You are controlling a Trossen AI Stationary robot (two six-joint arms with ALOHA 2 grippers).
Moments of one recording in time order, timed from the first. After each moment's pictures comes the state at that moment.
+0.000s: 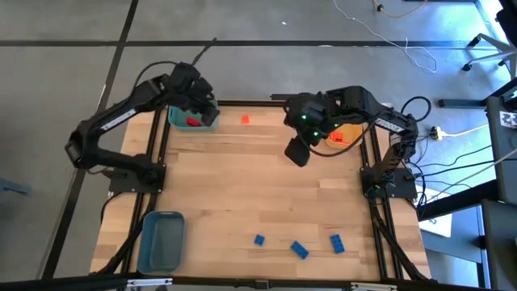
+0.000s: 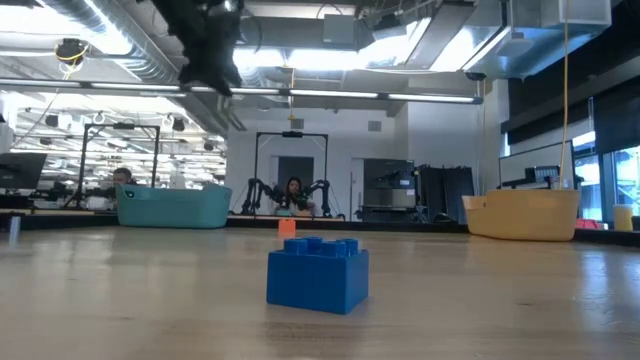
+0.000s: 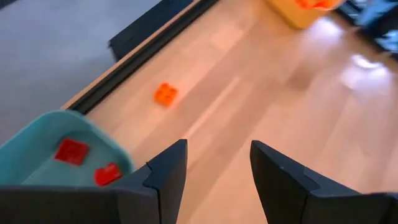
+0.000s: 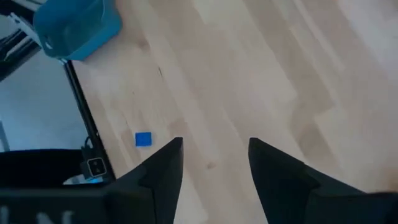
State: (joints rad) left arm 0.70 1.22 1.26 -0.80 0.18 -0.15; right arm -0.04 1.79 2.30 -1.57 -0.11 0.52
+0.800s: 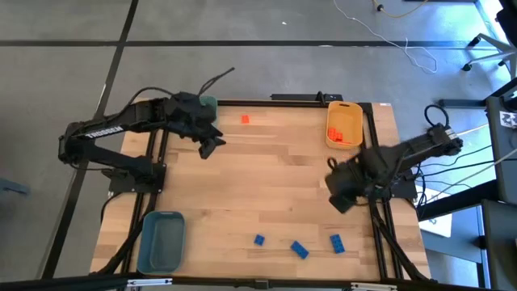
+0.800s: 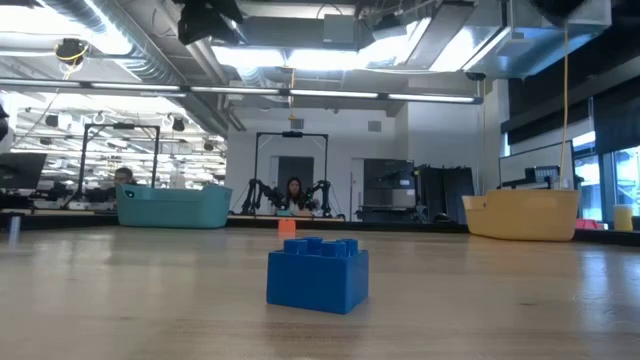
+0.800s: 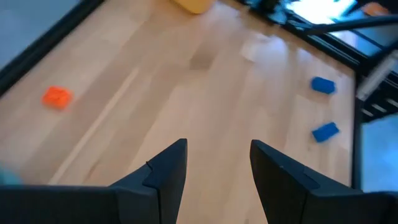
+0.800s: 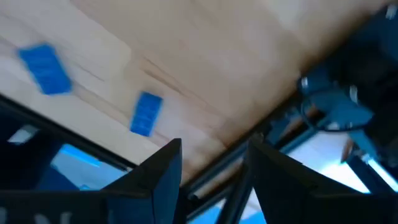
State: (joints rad) left arm 0.25 1.12 1.26 -0.80 0.10 -0.33; right arm 0.38 1.32 1.26 -1.53 -0.23 1.28
